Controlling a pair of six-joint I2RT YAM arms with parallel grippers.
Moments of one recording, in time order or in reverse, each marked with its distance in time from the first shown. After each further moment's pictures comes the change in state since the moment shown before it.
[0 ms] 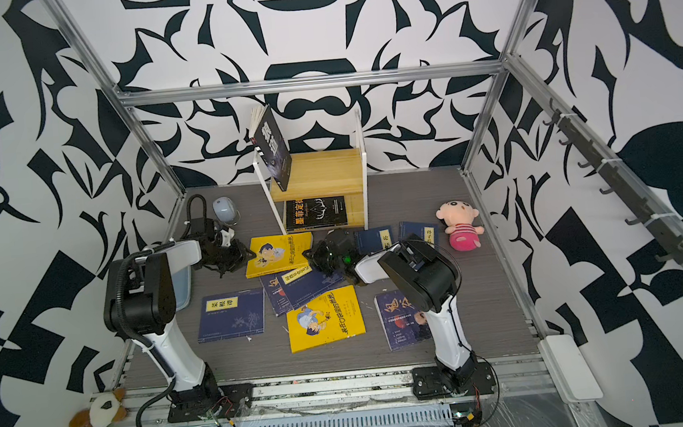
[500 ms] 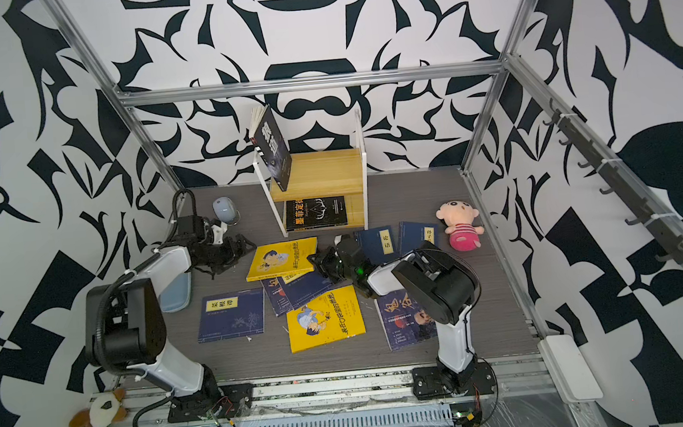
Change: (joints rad) left arm 0.036 -0.260 -0.069 -0.049 0.016 0.045; right arm 0.007 -0.172 -0.224 0.171 -0.015 0.108
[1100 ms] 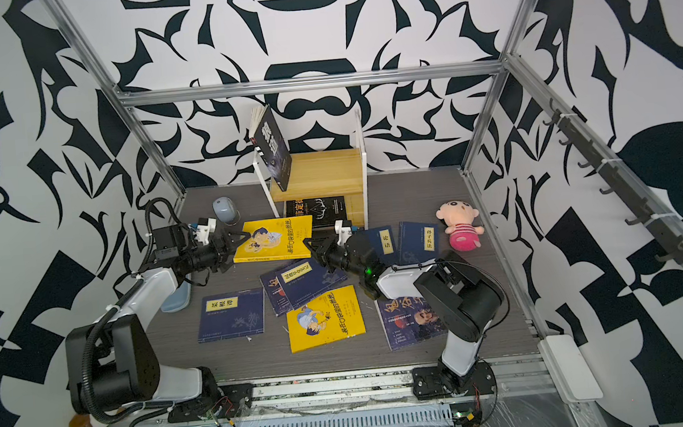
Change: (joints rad) left arm 0.064 -0.195 -0.165 0.245 0.426 -0.294; right arm 0.006 -0.149 -0.039 0.174 0.002 0.014
